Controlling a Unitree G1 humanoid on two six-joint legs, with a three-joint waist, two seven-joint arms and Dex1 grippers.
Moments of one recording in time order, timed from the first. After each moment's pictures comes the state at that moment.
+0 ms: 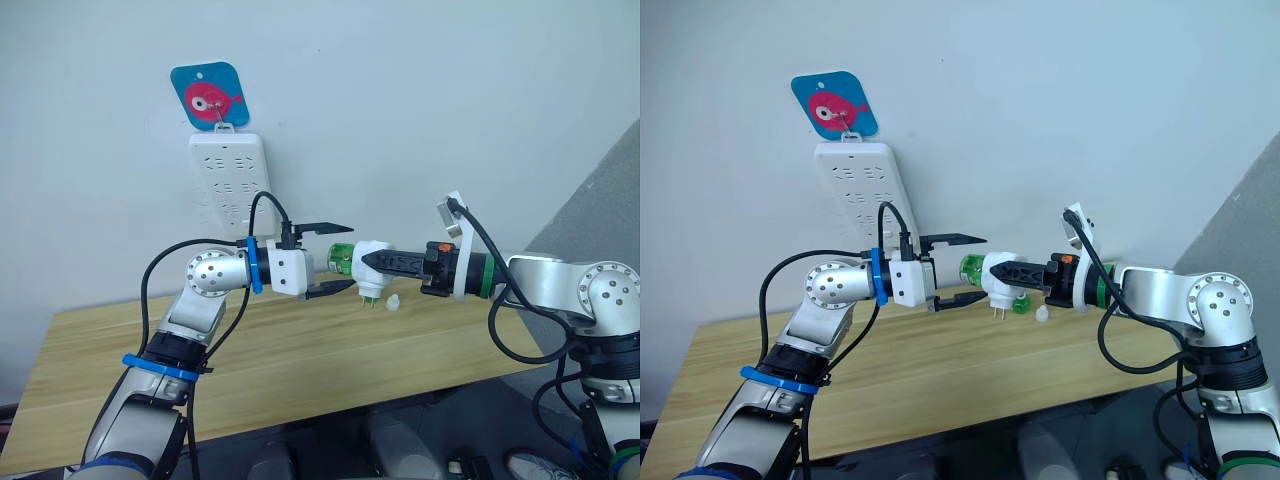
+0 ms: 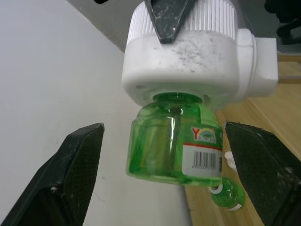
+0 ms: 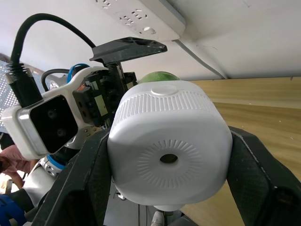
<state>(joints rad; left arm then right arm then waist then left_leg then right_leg) -0.55 0.51 -0.20 0.24 -0.09 -0.54 -1.04 -0.56 -0.65 0.02 -0.19 1.95 1.14 -0.31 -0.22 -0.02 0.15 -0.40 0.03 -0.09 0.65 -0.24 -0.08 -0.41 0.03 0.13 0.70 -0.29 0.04</state>
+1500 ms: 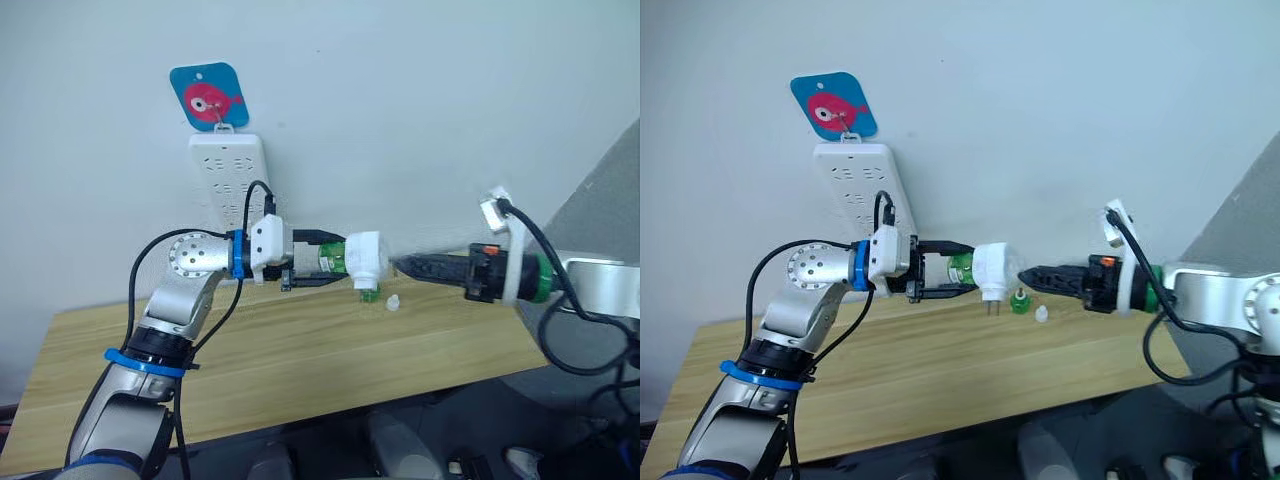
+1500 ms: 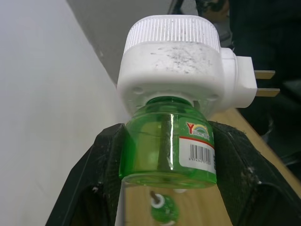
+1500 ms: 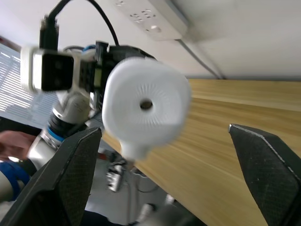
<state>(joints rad) -0.56 0.58 -0.17 0.09 -0.42 0.02 -1.23 -0.45 -0.94 -0.11 -0.32 1.82 1.21 0.04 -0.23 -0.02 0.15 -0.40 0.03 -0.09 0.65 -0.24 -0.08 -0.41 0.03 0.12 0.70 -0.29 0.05</state>
